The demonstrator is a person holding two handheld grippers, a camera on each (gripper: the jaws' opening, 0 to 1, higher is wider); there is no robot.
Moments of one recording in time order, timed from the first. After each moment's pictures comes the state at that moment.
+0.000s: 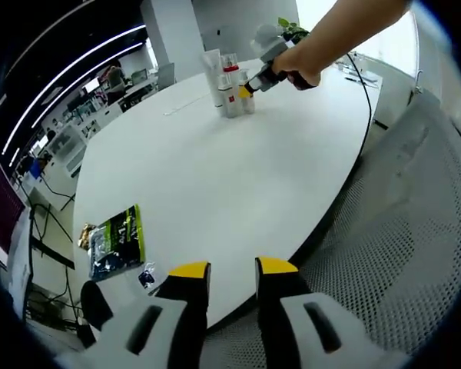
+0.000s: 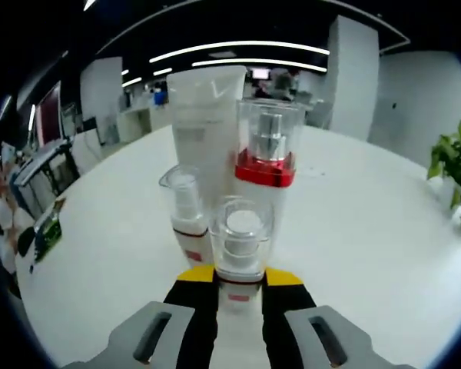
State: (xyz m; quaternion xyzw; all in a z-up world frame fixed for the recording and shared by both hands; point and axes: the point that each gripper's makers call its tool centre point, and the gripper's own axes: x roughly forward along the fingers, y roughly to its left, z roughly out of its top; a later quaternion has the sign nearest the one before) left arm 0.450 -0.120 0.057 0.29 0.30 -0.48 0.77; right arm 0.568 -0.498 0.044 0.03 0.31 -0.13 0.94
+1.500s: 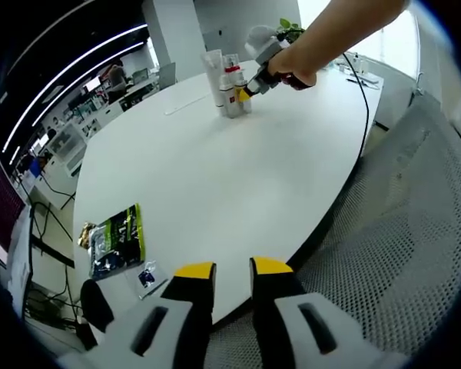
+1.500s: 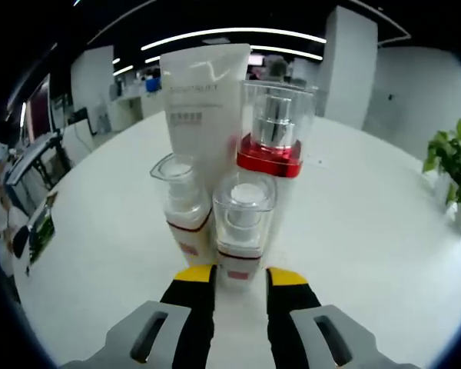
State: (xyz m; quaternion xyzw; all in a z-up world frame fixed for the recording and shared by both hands) left arm 0.451 -0.119 0.056 0.29 0.31 -0.47 0.77; right arm 0.556 -0.495 0.034 0.03 0.35 -0.14 0.92
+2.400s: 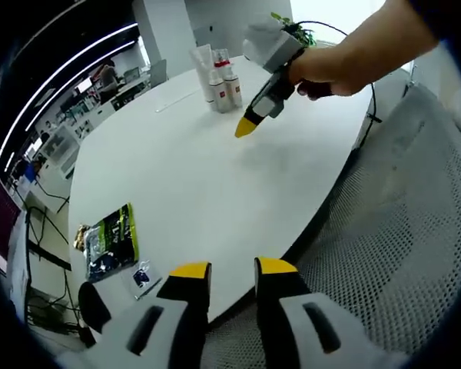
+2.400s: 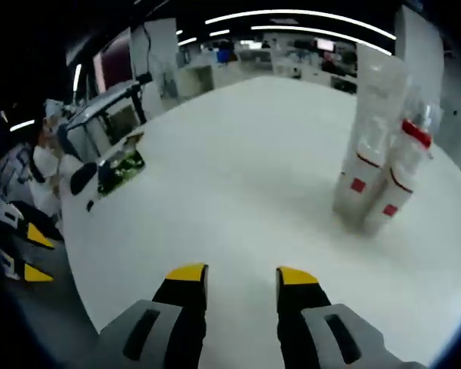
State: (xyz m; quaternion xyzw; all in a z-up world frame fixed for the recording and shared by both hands) left arm 0.444 -0.119 0.049 0.31 0.32 -0.49 0.75; right arm 0.536 -0.313 0.021 0.00 0.41 0.10 0.91
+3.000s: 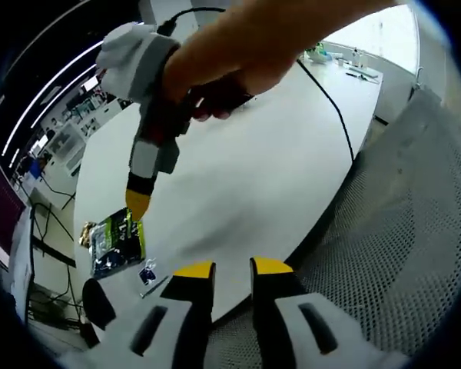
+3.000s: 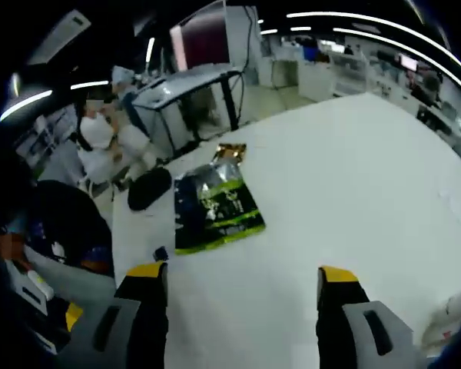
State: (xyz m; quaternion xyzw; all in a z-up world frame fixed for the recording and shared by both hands) left arm 0.451 -0.116 0.054 0.30 0.31 -0.47 0.77; right arm 0.618 -0.144 0.038 -0.07 0.42 0.29 0.86
